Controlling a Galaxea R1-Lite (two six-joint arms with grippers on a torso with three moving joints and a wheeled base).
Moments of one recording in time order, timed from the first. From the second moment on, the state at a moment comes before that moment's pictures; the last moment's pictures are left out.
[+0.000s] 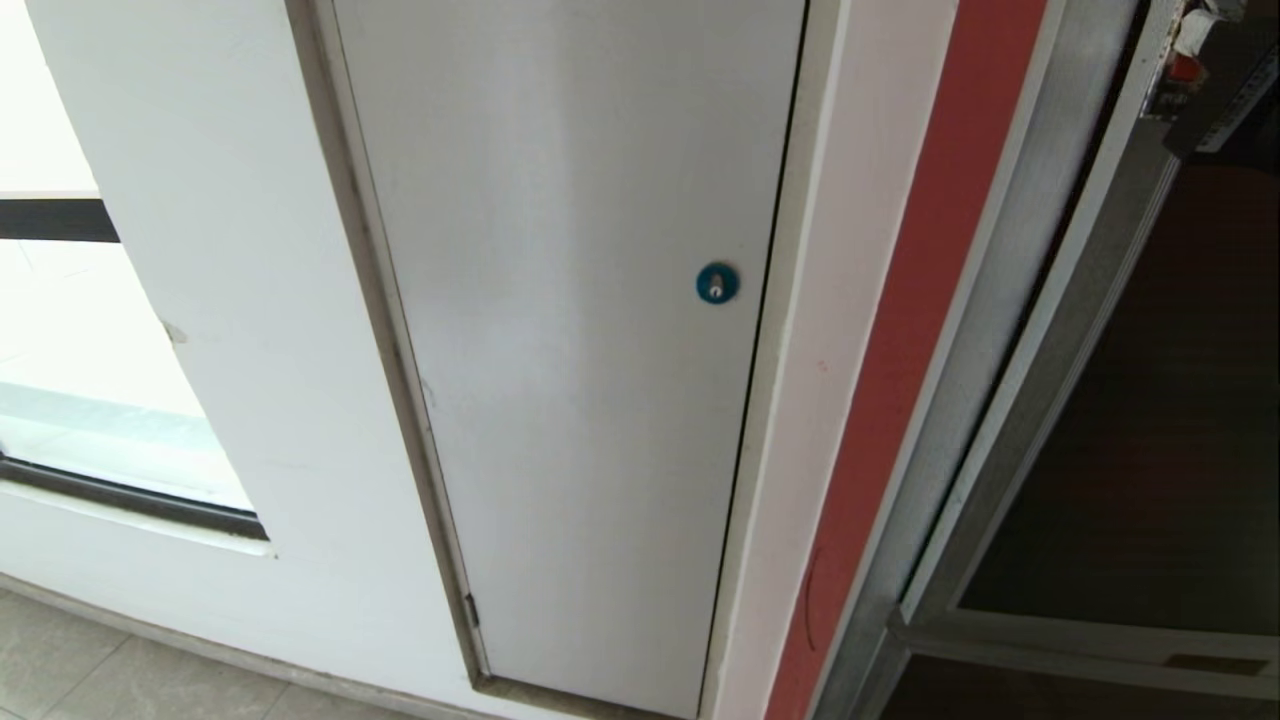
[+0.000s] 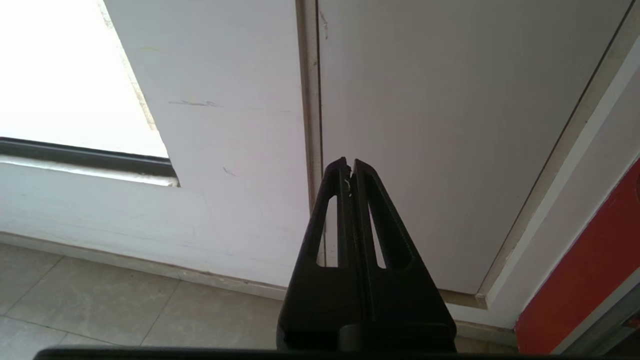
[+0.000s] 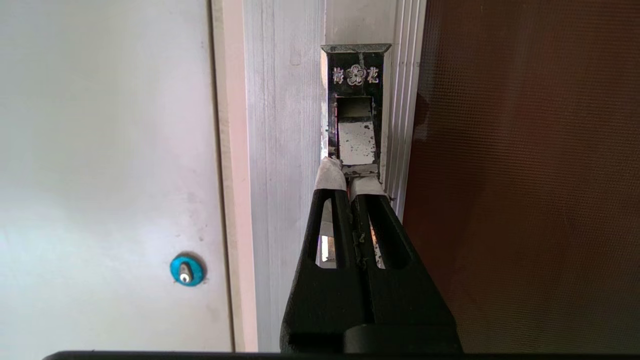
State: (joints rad) left arm 0.00 0.00 0.00 -0.02 -0.01 0.01; right arm 0.42 1.27 -1.02 -0.76 -0.55 -0.24
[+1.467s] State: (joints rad) left arm 0.00 0.00 0.00 -0.02 -0.01 0.01; right arm 0.42 1.15 -0.89 -0.74 -0.55 -0.24
